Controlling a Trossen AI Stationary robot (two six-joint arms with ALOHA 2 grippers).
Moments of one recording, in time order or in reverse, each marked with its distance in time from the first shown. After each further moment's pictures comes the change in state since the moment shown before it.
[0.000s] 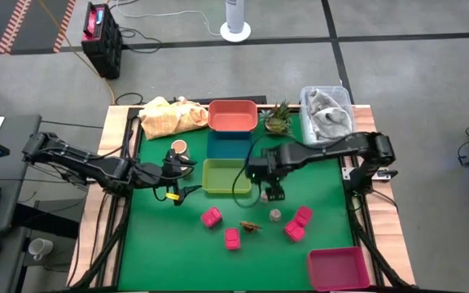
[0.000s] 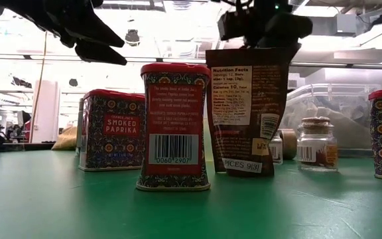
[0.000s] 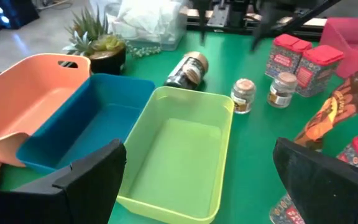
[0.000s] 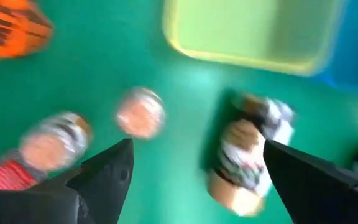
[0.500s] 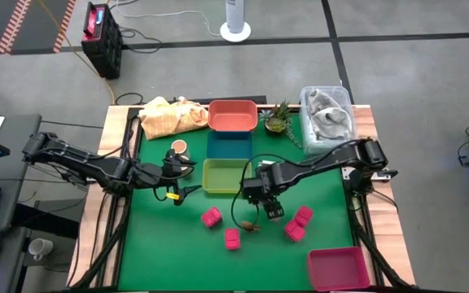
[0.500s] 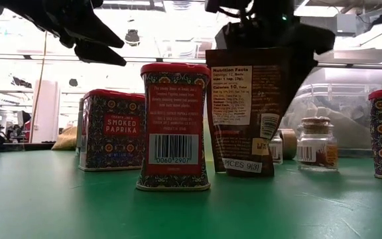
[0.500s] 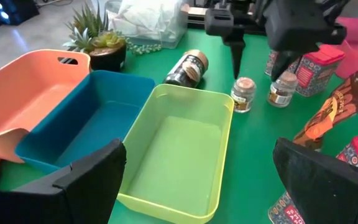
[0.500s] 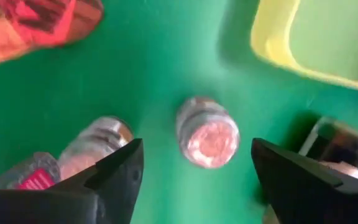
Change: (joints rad) left arm 0.000 0.000 0.000 -0.008 0.000 -0.015; right arm 0.081 0.082 -0.064 0.066 -0.039 0.000
